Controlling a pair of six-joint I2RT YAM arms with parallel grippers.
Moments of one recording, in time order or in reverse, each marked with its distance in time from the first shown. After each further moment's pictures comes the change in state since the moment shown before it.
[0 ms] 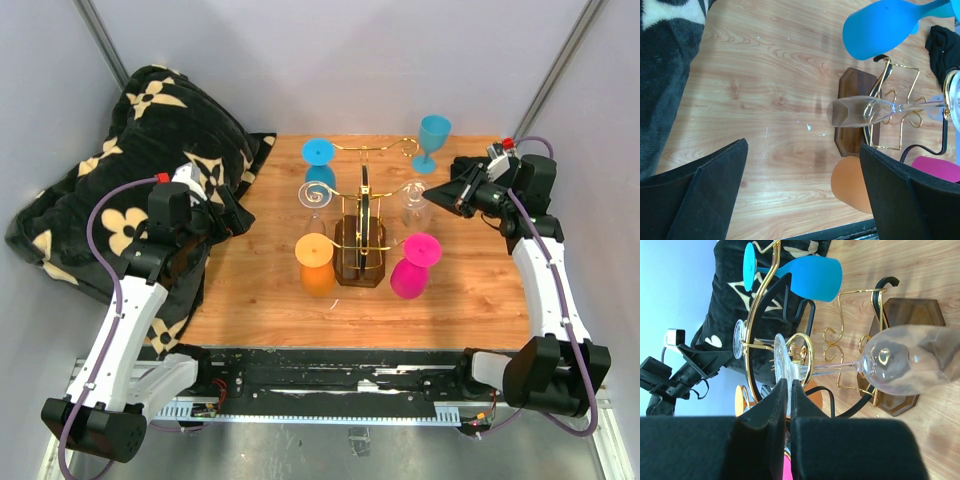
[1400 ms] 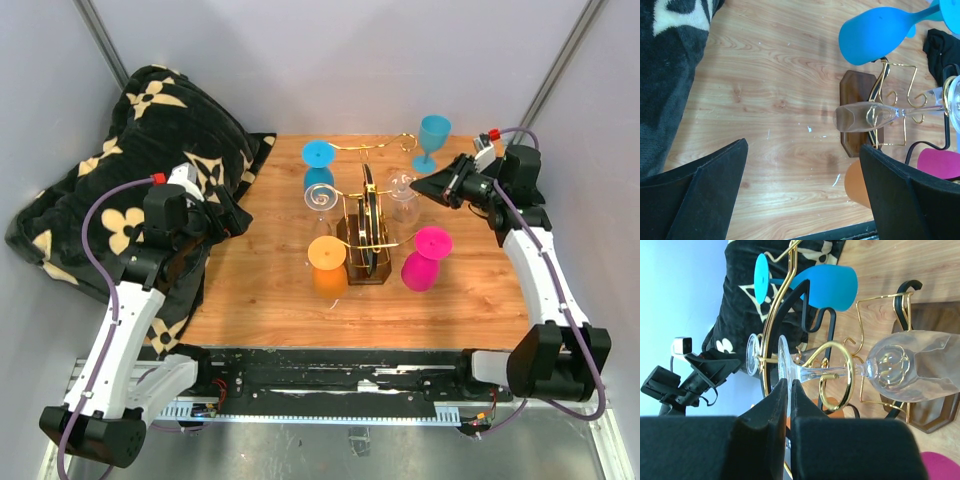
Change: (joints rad) left arm 0.000 -0.029 0.006 -0.010 -0.011 0.017; right arm 0.084 0.080 0.037 0.128 0.041 0.130
